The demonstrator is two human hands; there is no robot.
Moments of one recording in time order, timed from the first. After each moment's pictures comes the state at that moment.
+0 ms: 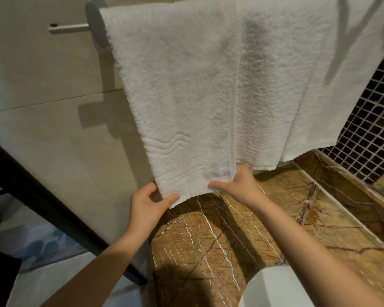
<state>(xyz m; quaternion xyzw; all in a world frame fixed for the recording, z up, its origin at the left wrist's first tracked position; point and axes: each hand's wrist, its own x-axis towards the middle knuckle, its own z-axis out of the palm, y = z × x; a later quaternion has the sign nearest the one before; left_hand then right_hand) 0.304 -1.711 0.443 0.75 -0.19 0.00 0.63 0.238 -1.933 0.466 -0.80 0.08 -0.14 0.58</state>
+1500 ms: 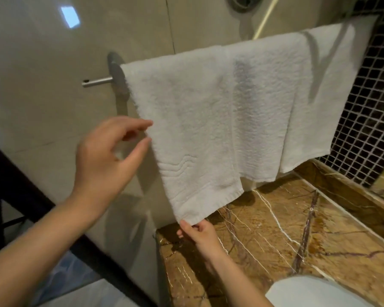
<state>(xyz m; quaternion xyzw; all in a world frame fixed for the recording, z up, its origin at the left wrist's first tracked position) 0.306 -1.673 0.641 0.74 -0.45 0.33 0.37 0.231 -1.803 0.425 -0.55 0.18 -0.07 0.81</state>
